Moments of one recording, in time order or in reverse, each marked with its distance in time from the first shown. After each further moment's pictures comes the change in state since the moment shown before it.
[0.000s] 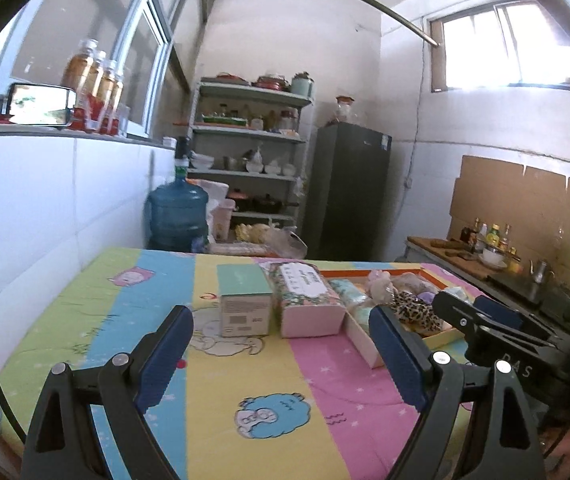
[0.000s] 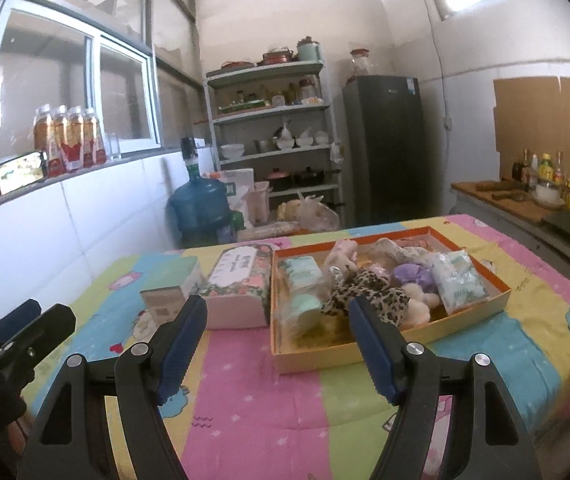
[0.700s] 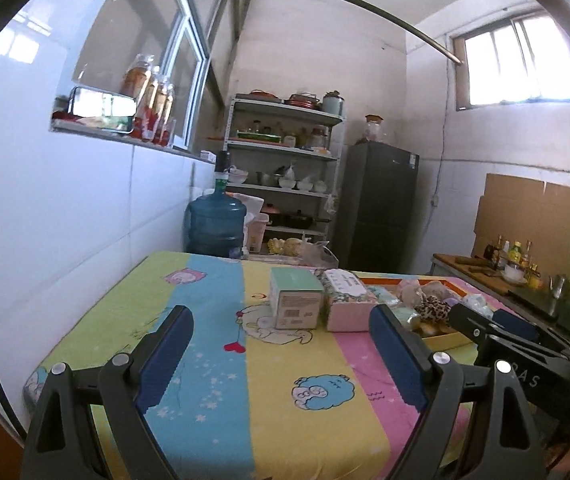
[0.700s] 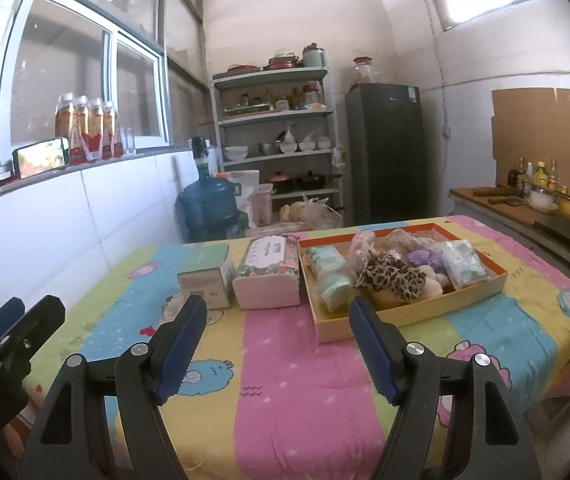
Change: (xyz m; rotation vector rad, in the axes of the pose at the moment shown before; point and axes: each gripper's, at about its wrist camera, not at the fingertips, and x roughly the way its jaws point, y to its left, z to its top) left arm -0.054 0.035 -0.015 -0.041 -0.058 0.101; right arm -0.031 0.047 -0.022 -0.008 -0.004 -0.025
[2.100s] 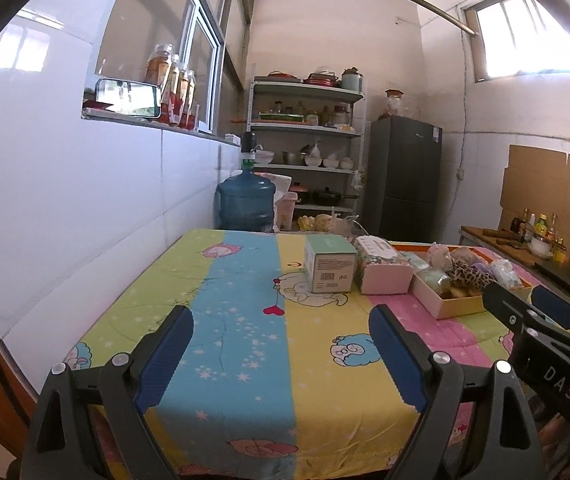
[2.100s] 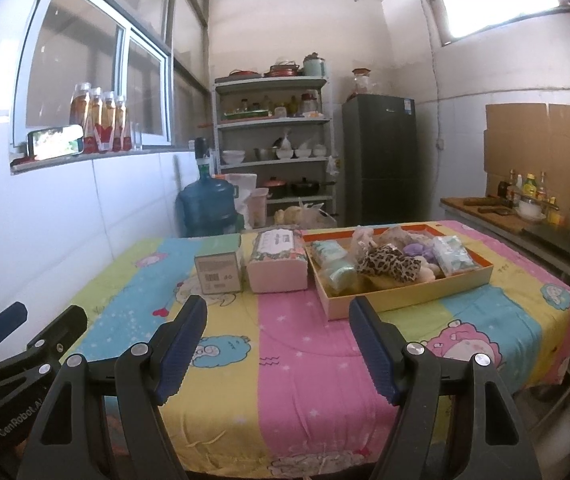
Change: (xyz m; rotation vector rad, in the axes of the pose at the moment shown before) left arm -0.018 0.006 -0.020 0.056 0.075 0.118; right arm -0.035 0.028 -0.026 -0.040 -0.028 -0.035
